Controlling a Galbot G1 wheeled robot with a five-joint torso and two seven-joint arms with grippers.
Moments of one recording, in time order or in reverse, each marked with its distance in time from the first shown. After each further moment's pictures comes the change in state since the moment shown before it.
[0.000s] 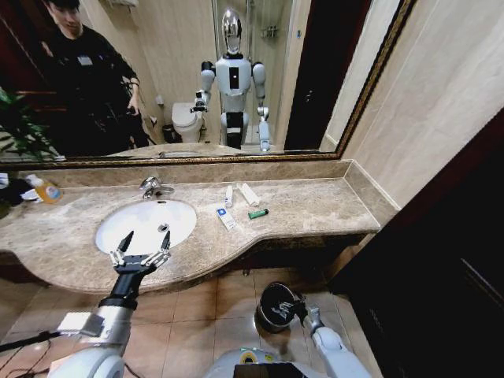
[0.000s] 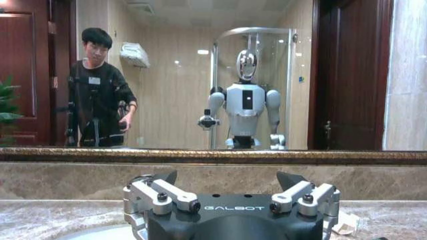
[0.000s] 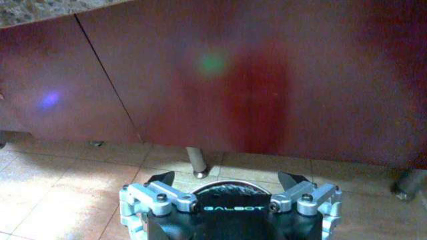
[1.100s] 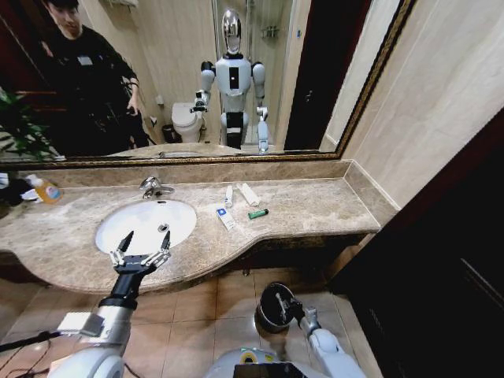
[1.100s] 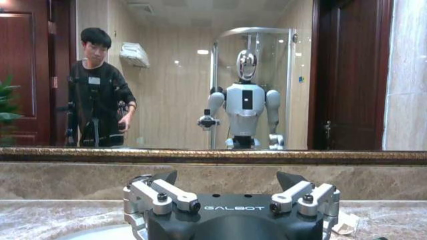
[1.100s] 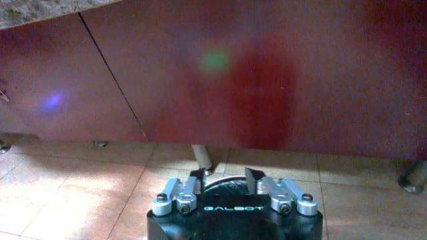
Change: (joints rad) left arm 0.000 0.000 0.000 0.000 0.000 0.000 0.000; right arm -0.004 0.024 0.003 -0.009 -0.003 0.000 0.002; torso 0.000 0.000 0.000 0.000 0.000
